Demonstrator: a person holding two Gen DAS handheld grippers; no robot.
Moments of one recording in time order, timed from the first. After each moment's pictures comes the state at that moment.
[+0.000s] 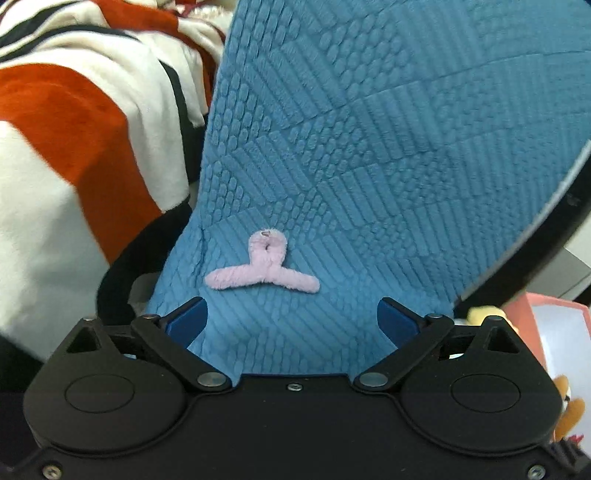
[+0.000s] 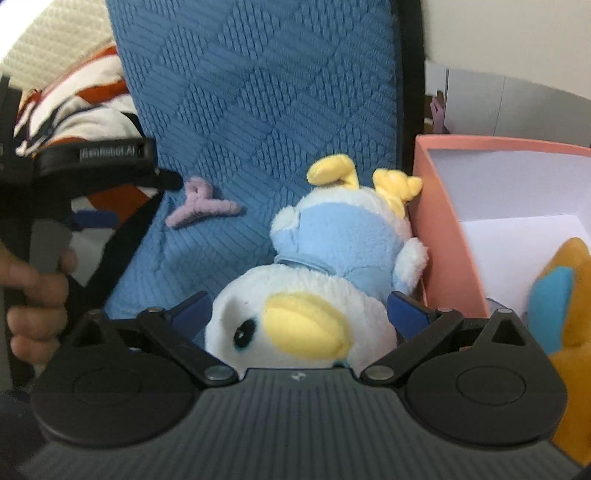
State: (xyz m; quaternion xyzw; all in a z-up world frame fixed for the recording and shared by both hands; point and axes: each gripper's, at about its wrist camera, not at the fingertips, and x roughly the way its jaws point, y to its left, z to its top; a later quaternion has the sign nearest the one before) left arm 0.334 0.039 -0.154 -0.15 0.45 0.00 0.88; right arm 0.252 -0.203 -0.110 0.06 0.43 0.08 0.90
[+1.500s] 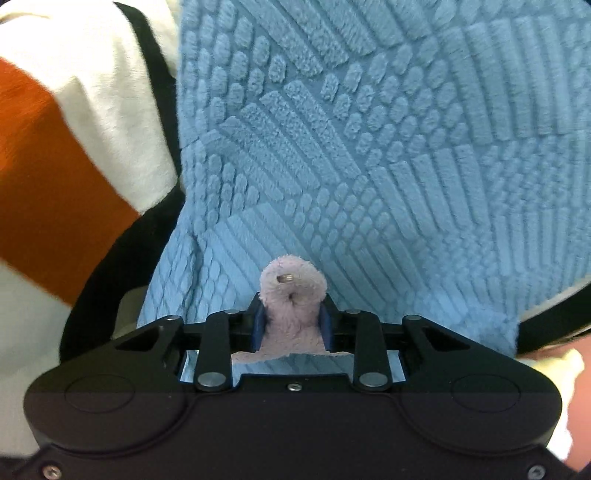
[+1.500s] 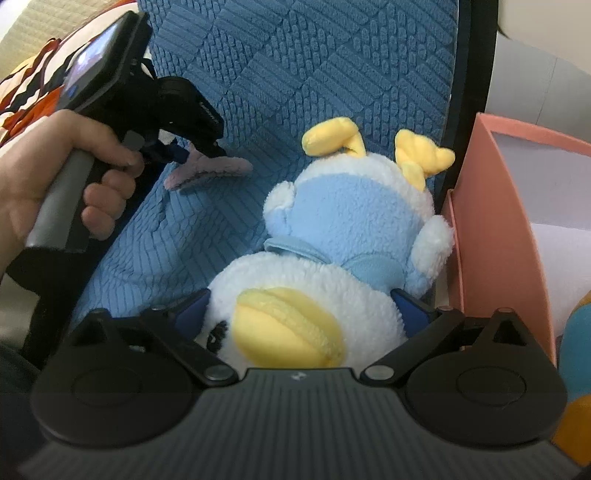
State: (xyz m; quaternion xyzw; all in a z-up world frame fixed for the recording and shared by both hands) left arm 0.412 0.030 -0.194 -0.12 0.53 0.03 0.84; right arm 0.267 -0.198 -0.124 0.01 0.46 0.13 0.88
